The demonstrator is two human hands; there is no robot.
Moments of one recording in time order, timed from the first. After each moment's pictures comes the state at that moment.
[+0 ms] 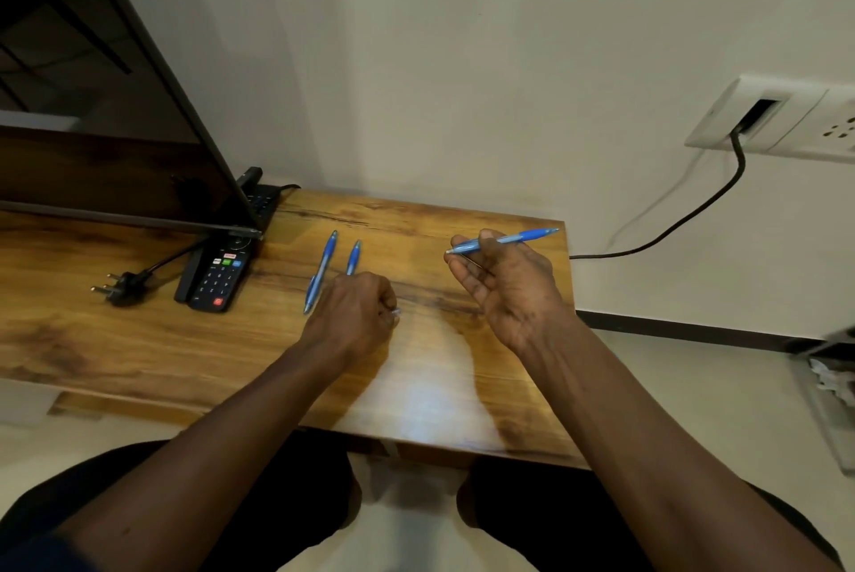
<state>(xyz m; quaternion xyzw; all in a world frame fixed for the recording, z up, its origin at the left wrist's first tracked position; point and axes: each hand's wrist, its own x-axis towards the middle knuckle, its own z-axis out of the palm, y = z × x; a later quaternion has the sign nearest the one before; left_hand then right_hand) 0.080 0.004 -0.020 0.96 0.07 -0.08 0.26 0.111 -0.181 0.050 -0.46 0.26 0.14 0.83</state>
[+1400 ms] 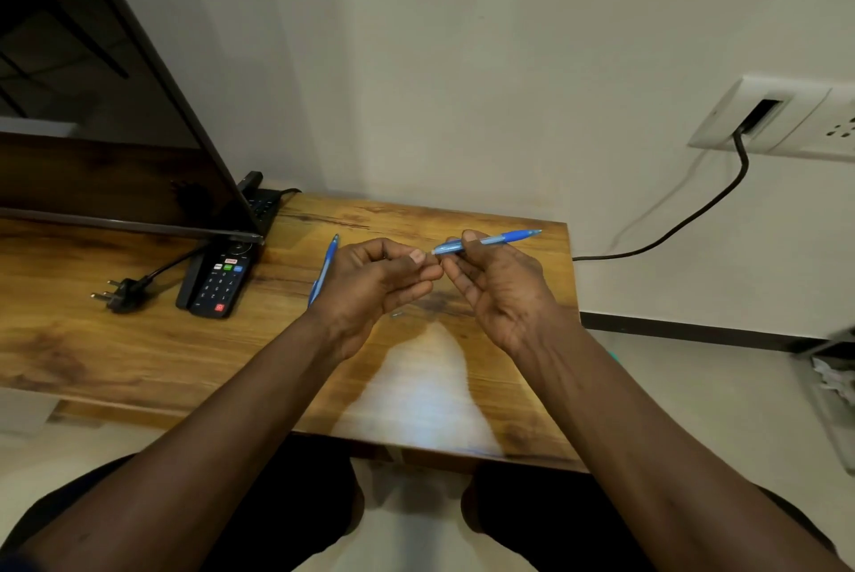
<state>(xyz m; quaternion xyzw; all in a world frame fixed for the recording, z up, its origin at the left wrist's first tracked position) 0.084 -0.012 0.028 0.58 0.16 -0.08 0.80 0.111 -0.168 0.052 -0.46 0.26 0.16 0.84</state>
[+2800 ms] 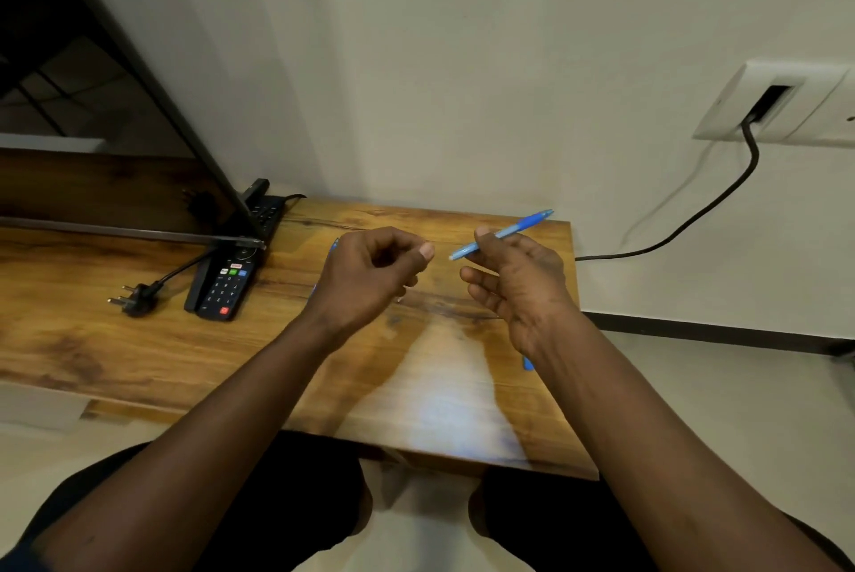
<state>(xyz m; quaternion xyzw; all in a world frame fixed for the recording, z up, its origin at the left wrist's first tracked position) 0.088 -0.020 0.038 0.83 0.06 0.01 0.56 0.115 -0.199 0.052 -0.58 0.21 0.15 0.77</state>
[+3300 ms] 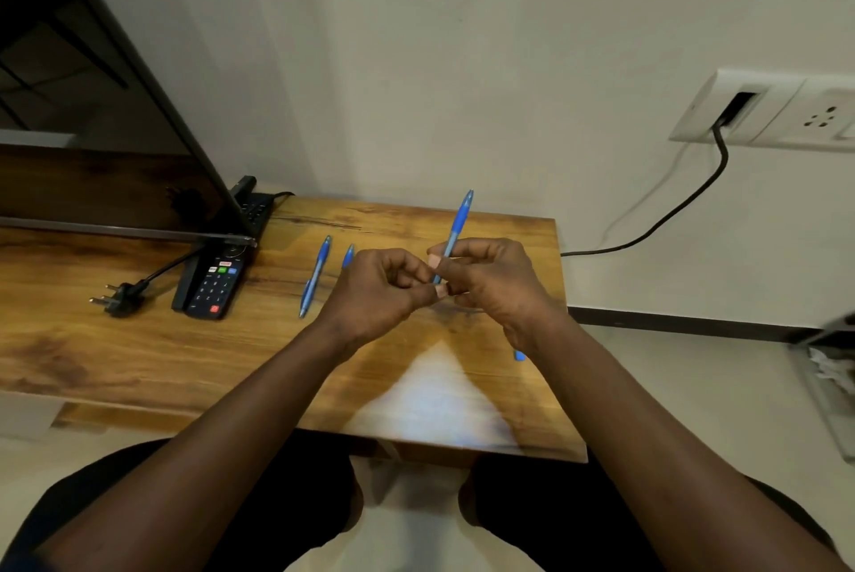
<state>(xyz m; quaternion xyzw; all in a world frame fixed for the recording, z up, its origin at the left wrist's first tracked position) 0.079 -0.028 0.028 0.82 0.07 -0.08 0.56 0.105 -0.193 0.051 -0.73 0.06 0.18 0.66</state>
